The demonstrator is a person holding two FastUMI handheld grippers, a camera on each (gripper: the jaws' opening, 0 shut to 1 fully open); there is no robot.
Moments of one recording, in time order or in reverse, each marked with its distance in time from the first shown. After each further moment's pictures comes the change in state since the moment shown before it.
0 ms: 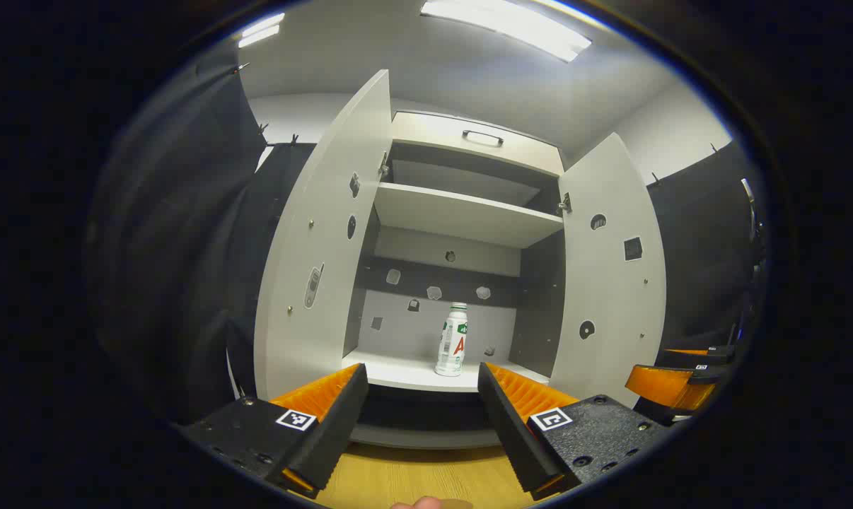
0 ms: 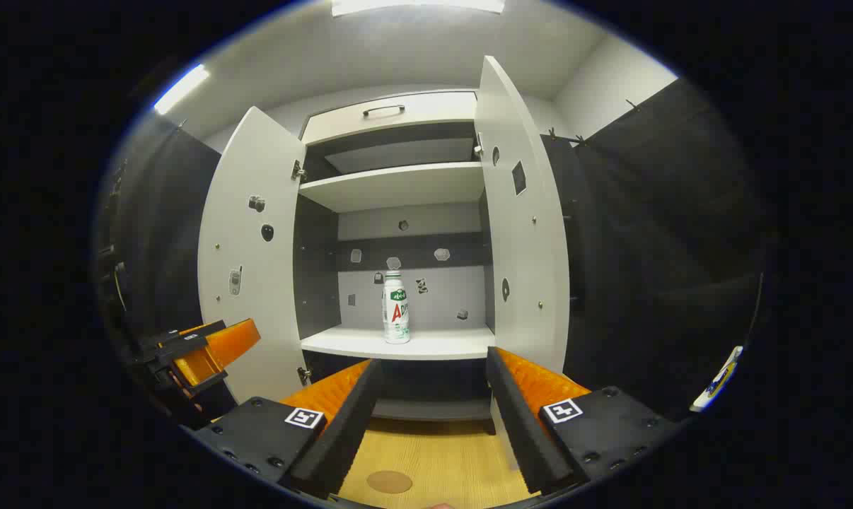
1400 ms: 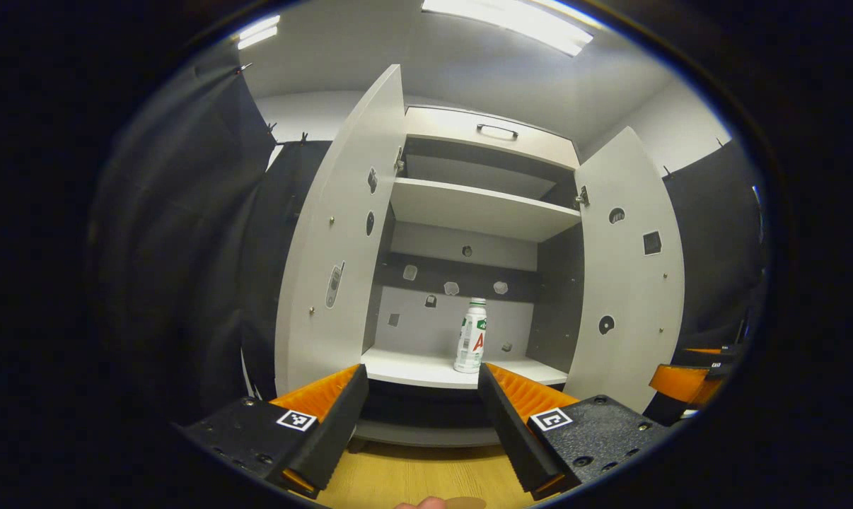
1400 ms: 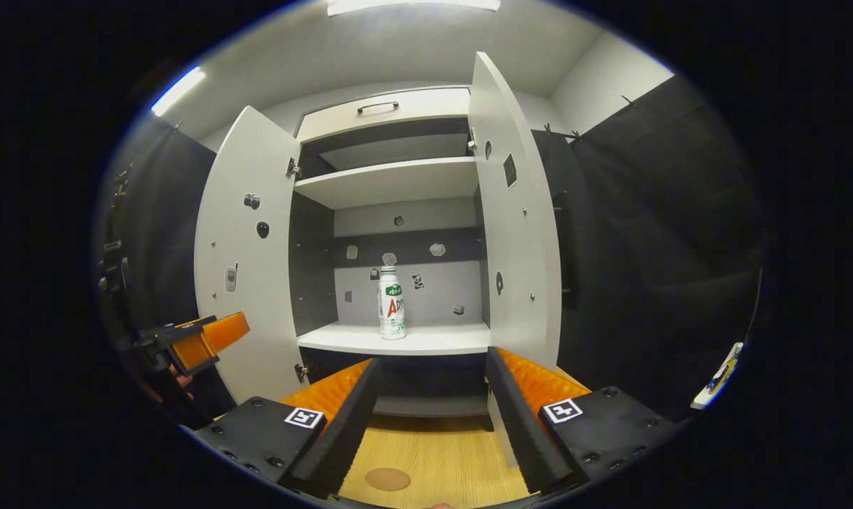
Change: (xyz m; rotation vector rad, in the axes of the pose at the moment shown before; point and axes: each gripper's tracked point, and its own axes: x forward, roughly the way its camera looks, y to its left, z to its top) left arm 0.024 0.016 0.010 -0.013 0.033 0.025; right arm -0.002 -0.008 -0.006 0.021 0.017 -0.008
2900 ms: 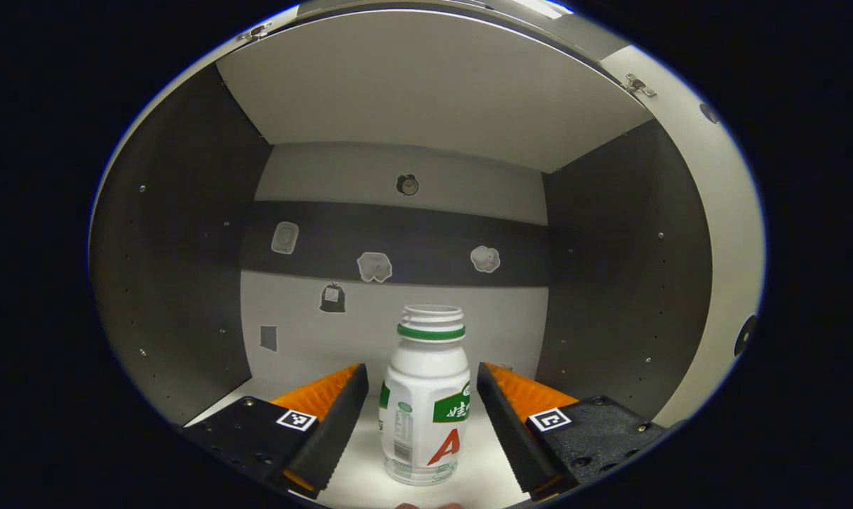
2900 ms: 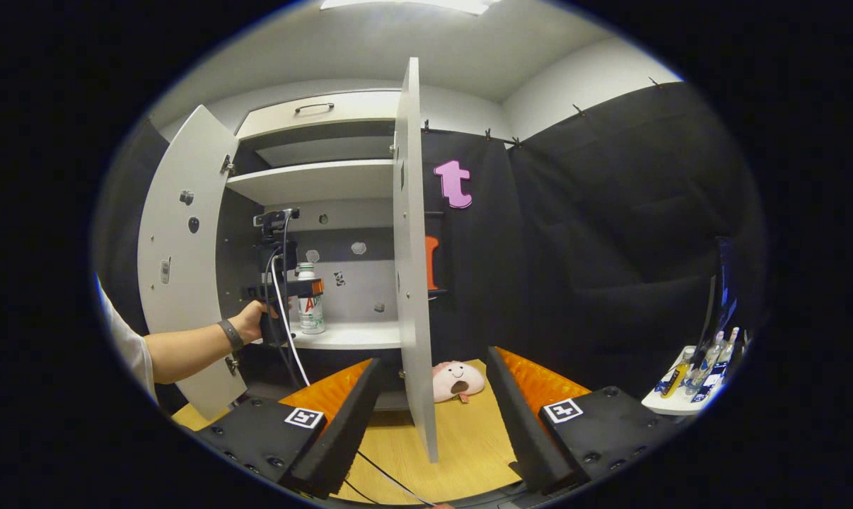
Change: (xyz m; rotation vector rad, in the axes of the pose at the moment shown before) left arm 0.390 -0.116 -0.108 0.060 0.107 -0.186; right arm -0.036 -0.103 0.000 -0.028 0.001 -0.289
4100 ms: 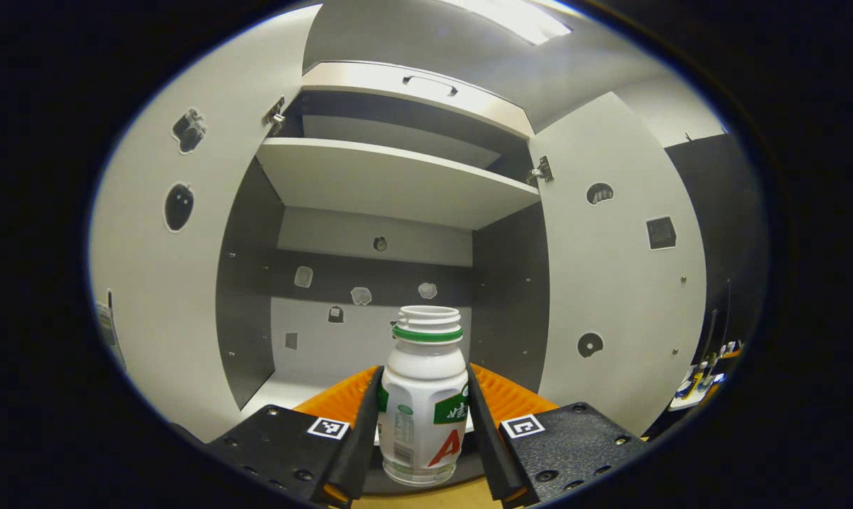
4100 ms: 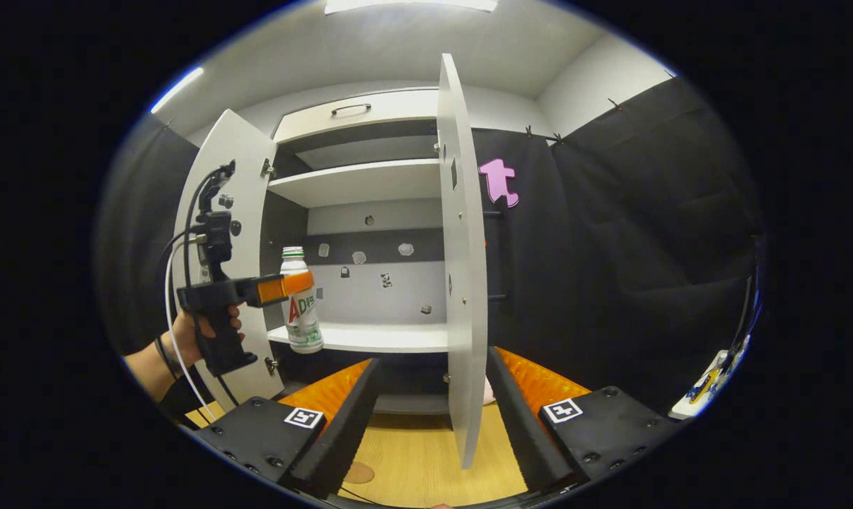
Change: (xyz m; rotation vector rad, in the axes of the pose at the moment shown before) left arm -0.247 -0.021 0.059 0.025 -0.080 -0.112; right arm 0.013 0.050 0.004 0.013 0.002 0.226
